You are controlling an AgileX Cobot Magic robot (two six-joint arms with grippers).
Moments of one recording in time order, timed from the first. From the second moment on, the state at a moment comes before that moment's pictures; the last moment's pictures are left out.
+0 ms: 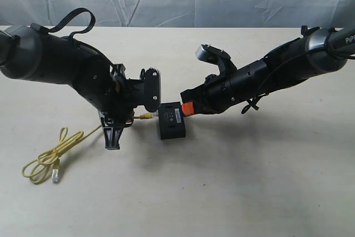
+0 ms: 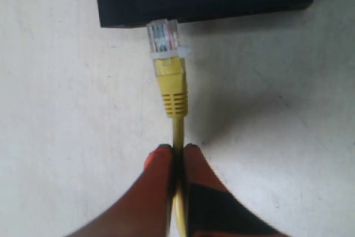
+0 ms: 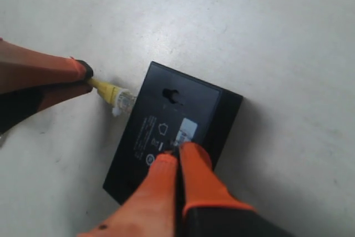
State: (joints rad) left arm -0.59 1.92 -1.05 0.11 0.39 0.90; right arm 0.34 2.10 -1.11 1.41 0.72 -1.30
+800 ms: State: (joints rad) left arm -0.59 1.94 -1.05 0.13 0.39 0.90; right arm 0.34 2.10 -1.11 1.41 0.73 -1.30
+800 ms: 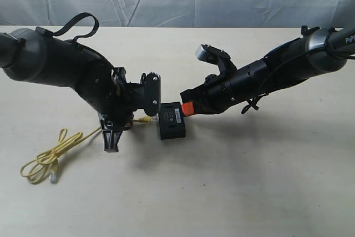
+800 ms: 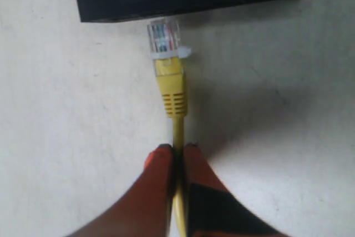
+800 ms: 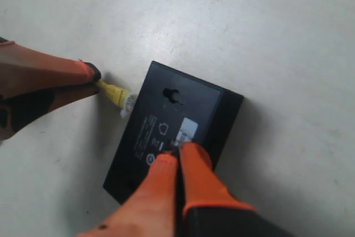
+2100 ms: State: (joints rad) left arm -0.59 1.96 -1.05 0.16 0.34 0.90; right arm 0.34 2.10 -1.11 1.41 0.73 -1.34
